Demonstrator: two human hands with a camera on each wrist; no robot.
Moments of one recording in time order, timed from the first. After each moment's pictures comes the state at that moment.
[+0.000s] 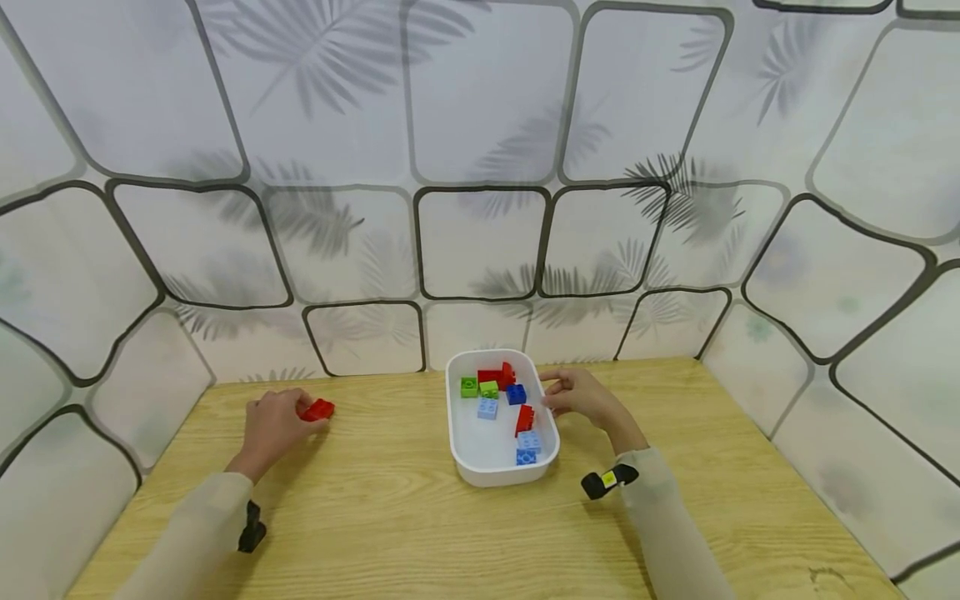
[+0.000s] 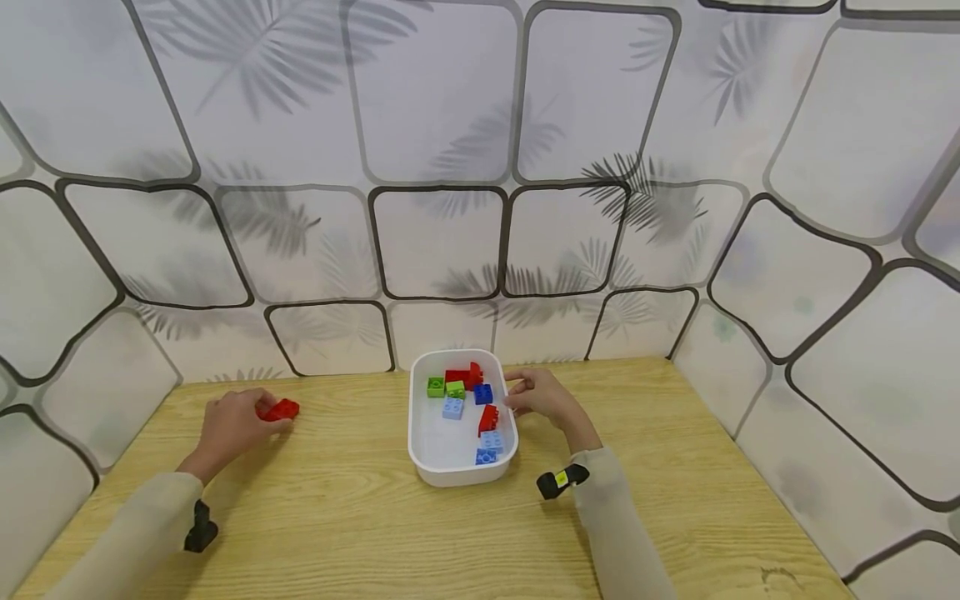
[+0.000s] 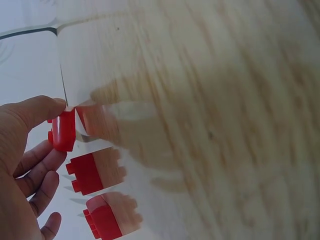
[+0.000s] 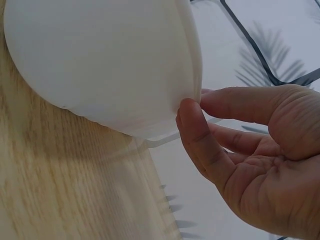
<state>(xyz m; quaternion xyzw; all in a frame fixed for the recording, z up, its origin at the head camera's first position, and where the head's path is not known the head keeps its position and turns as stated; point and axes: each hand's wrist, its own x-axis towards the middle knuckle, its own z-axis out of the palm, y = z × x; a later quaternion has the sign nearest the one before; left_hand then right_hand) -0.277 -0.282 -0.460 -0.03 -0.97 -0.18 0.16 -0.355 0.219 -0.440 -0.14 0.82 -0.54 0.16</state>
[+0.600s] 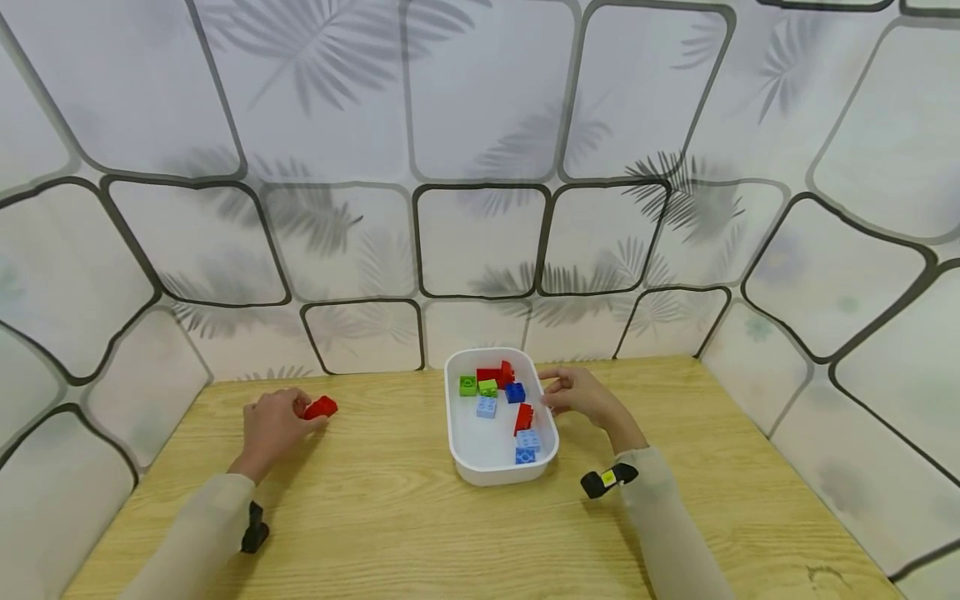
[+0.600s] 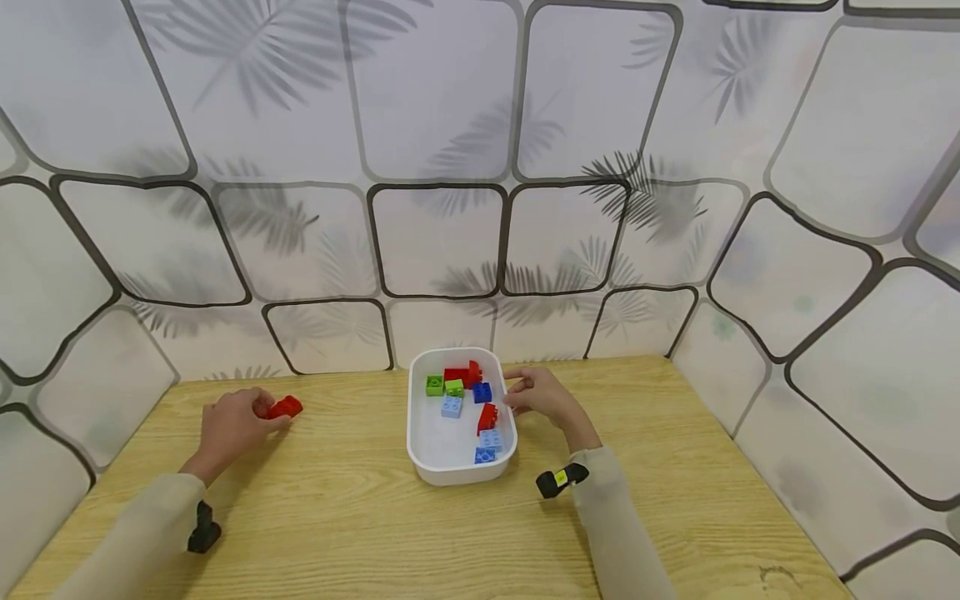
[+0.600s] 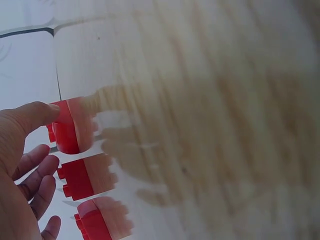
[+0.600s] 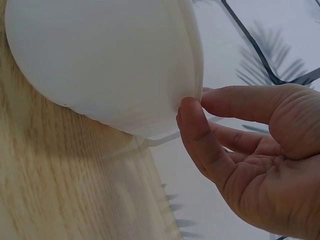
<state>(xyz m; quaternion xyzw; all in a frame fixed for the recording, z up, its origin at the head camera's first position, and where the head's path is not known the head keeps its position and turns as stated) -0.279 -0.281 -0.468 -0.01 -0.97 -0.20 0.16 -0.354 0.218 -0.439 -0.14 0.82 -0.53 0.16</state>
